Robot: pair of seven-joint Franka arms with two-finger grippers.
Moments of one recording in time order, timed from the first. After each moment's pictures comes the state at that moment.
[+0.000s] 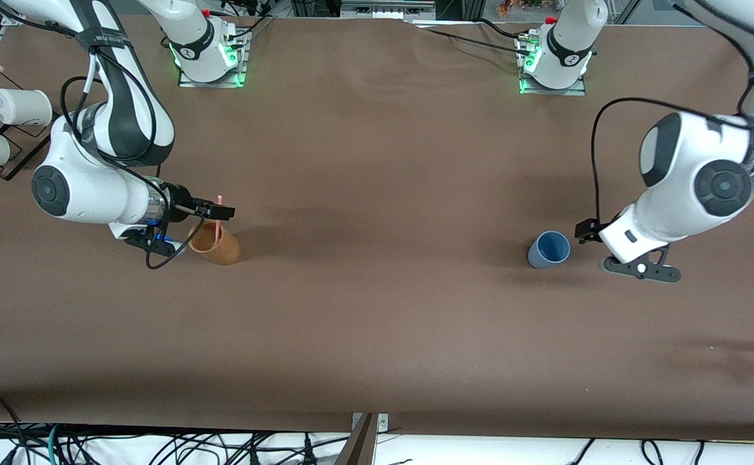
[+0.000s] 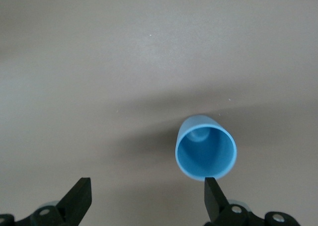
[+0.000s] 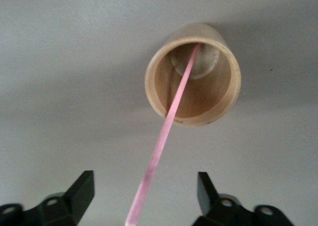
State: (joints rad) left arm -0.02 0.34 -0.10 -1.79 0.11 2.05 0.04; right arm -0.01 0.32 0.20 -1.86 0.28 1.92 0.34
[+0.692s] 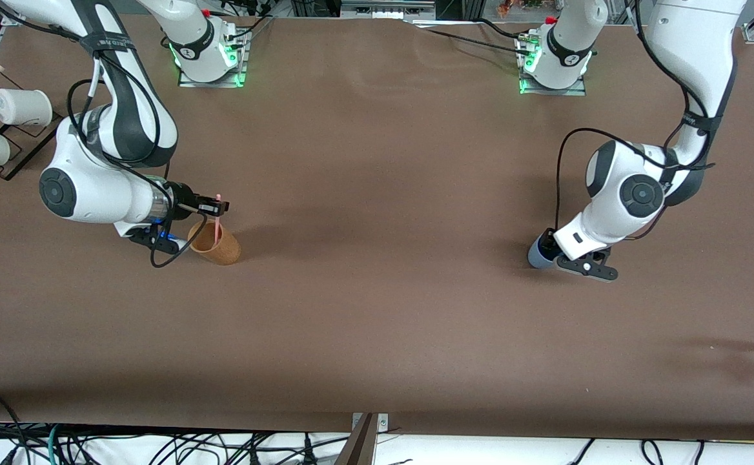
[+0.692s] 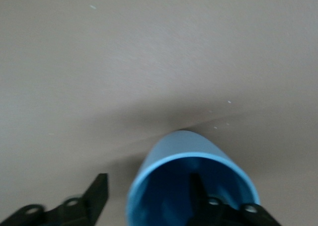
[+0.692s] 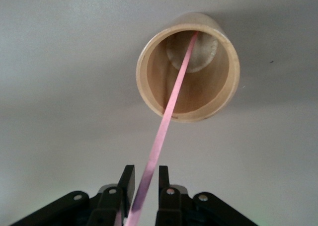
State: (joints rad) left arm -0.02 0.44 -0.12 -2.02 0.12 2.44 0.05; right arm -0.01 0.32 0.20 -1.87 0.29 1.92 0.34
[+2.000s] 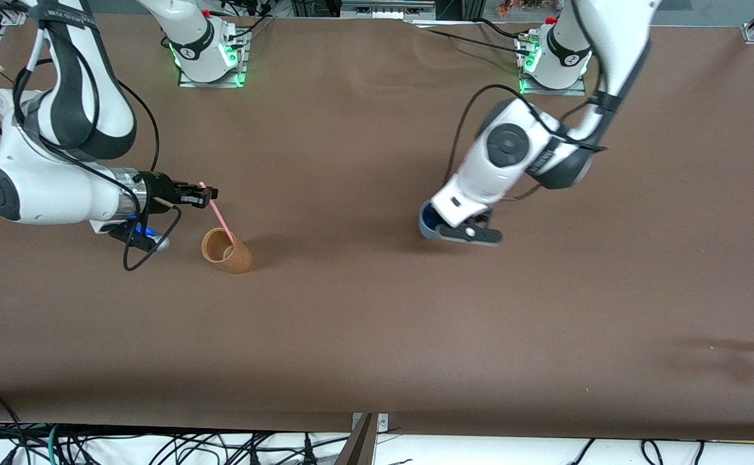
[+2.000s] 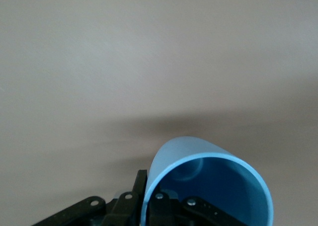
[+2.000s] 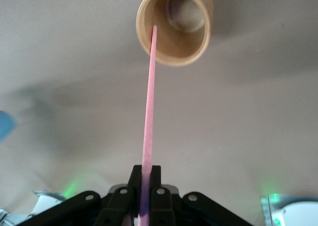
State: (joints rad) left arm -0.22 0.46 -0.43 -1.84 0.11 2.29 -0.63; right arm -0.01 0.32 0.17 -1.66 0.39 1.61 0.42
